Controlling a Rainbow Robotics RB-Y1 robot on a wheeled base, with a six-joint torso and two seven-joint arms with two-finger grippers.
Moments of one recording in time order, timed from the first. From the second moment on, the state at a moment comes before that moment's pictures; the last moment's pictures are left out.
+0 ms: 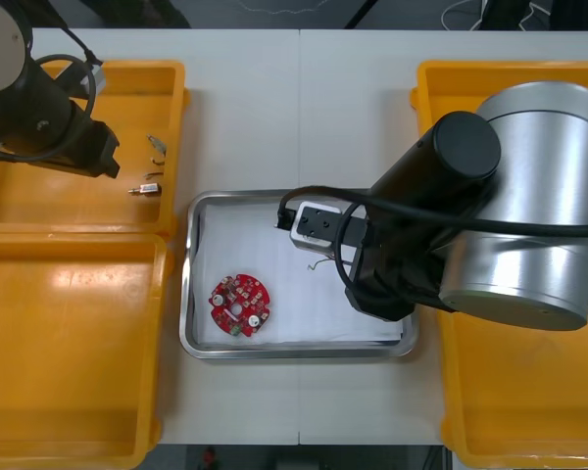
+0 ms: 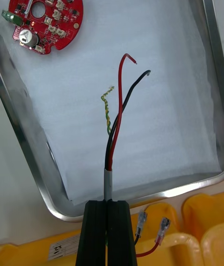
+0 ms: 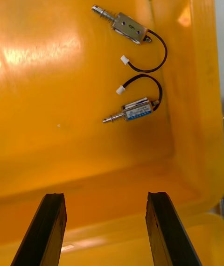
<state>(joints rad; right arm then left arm) -0.78 -0.64 0.68 -2.33 -0.75 1.87 1.57 -0.72 0.67 -0.03 -1.65 0.68 1.82 -1.48</state>
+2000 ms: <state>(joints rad) -0.73 -0.62 0.91 -2.01 -0.63 1.64 1.72 -0.60 0.83 -0.32 -1.37 1.21 1.05 -2.40</state>
